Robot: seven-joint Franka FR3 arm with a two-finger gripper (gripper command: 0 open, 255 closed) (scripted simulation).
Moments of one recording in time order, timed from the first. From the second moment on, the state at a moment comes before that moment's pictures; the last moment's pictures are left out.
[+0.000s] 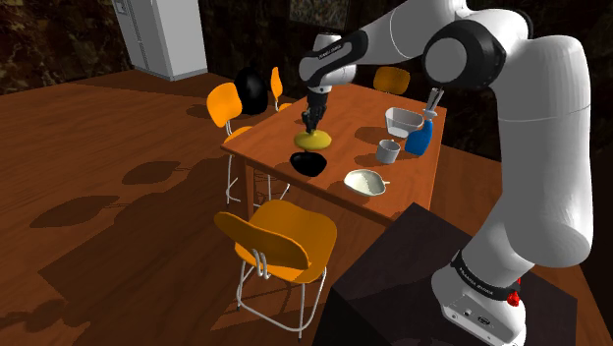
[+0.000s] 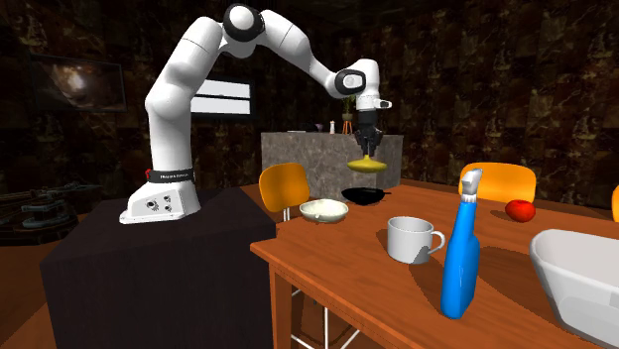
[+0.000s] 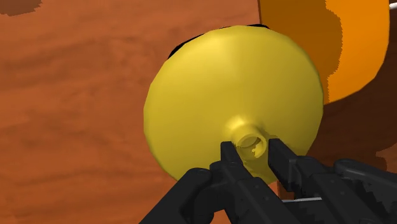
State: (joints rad) arm 0.14 0.54 -0.34 -1.63 0.23 2.21 -0.42
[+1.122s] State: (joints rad) arm 0.12 0.66 -0.31 -1.66 0.28 2.35 -0.45
